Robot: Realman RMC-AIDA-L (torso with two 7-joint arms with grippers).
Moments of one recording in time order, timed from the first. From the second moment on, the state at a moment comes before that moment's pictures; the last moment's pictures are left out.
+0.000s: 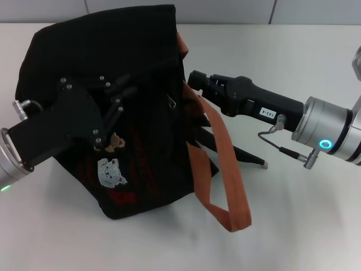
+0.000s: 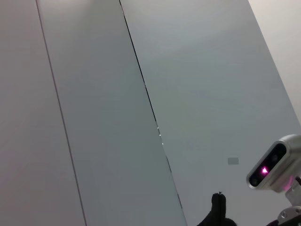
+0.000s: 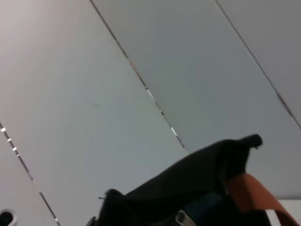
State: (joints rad) left arm -0.35 -2.07 0.91 0.39 1.34 1.74 -0.50; right arm 0.74 2.09 -0.33 -0.02 -1.95 -1.48 1.16
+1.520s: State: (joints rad) left arm -0.38 -2.07 0.95 0.36 1.34 1.72 -0.50; right arm 0.84 2.09 -0.29 0.07 -1.95 -1.40 0.90
